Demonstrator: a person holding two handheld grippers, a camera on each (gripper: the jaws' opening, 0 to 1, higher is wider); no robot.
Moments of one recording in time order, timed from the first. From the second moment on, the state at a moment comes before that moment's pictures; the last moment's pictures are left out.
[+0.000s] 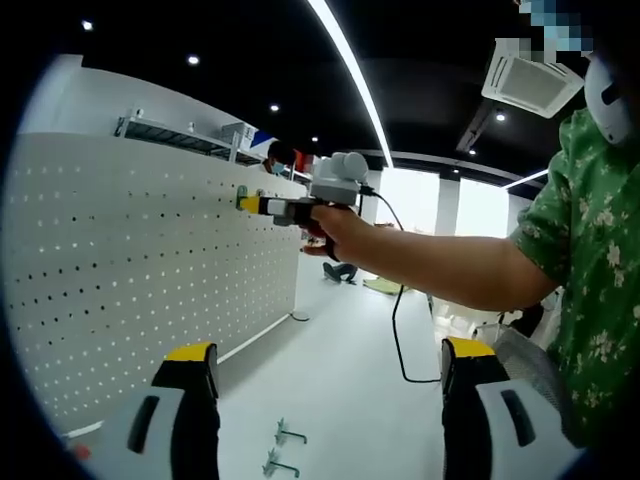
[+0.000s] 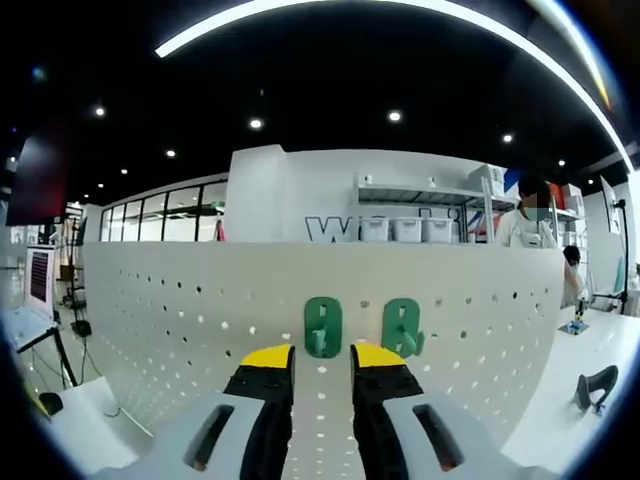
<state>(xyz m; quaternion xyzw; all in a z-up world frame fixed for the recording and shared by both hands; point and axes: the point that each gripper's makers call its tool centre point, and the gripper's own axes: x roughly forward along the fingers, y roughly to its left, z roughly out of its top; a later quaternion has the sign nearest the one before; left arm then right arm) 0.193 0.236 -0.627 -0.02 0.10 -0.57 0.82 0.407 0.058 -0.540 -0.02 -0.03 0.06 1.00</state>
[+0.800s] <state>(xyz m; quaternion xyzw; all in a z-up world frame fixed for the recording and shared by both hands) 0.193 0.236 -0.622 -0.01 0.10 -0.56 0.82 0.378 0.073 -0.550 0.01 -0.04 0.11 0.99</state>
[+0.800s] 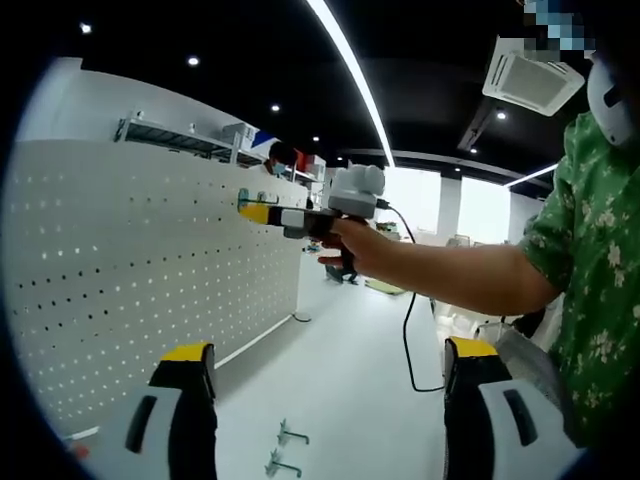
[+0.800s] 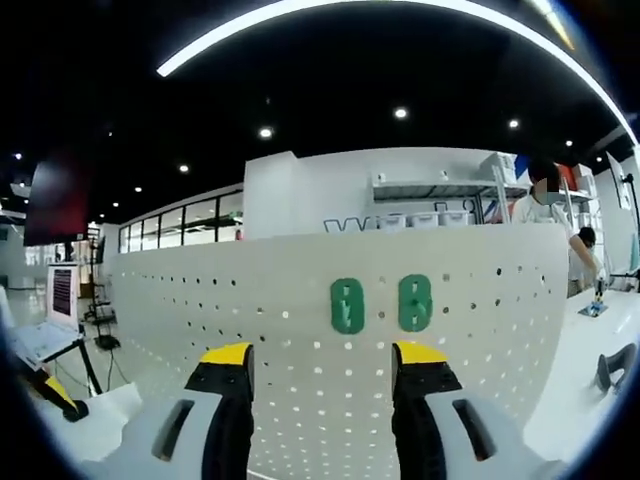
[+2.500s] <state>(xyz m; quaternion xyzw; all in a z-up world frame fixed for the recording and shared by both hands) 0.171 0.263 -0.632 0.00 0.11 -0.54 0.84 0.240 0.149 -0.618 -0.03 0.04 0.25 0.97</state>
